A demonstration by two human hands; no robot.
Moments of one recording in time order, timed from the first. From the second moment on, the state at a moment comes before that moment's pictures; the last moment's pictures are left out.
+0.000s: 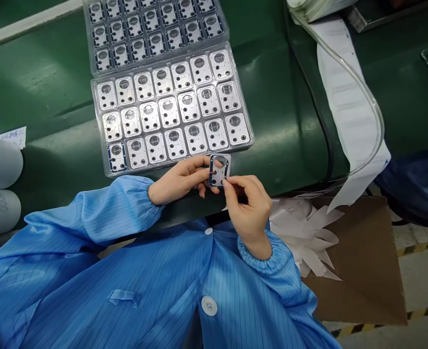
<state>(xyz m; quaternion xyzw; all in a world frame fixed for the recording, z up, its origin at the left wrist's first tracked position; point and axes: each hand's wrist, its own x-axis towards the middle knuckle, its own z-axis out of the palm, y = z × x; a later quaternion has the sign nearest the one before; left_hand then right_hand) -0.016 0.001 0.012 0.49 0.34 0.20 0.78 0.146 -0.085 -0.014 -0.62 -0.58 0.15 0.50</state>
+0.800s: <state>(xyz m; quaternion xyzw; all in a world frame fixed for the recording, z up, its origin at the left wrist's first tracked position) -0.014 0.003 0.016 0.40 0.36 0.23 0.81 0.151 -0.096 -0.006 -0.57 -0.70 0.06 0.42</state>
